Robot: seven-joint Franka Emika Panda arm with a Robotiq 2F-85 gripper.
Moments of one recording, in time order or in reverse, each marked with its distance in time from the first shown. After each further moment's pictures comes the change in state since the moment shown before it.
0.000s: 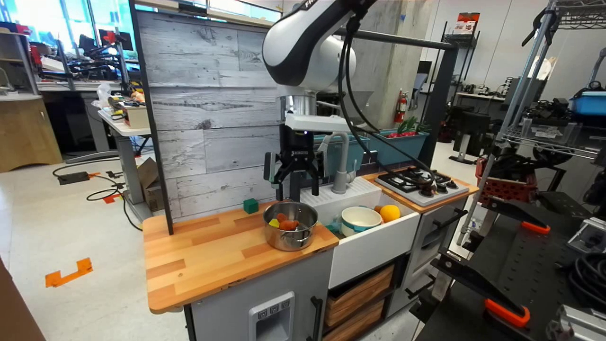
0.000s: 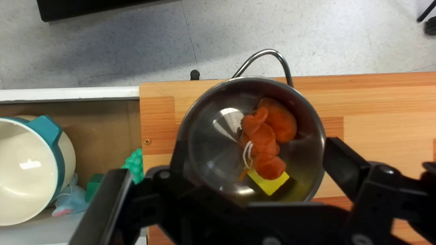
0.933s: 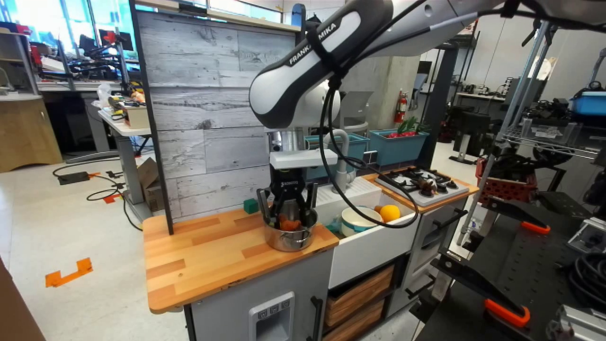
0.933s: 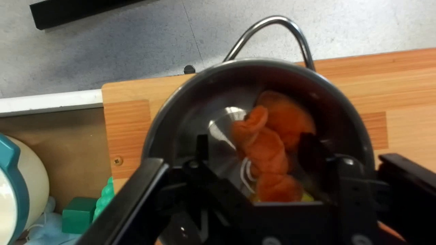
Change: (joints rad) arm 0.046 0.231 -0.022 0.252 -0.018 -0.032 0.119
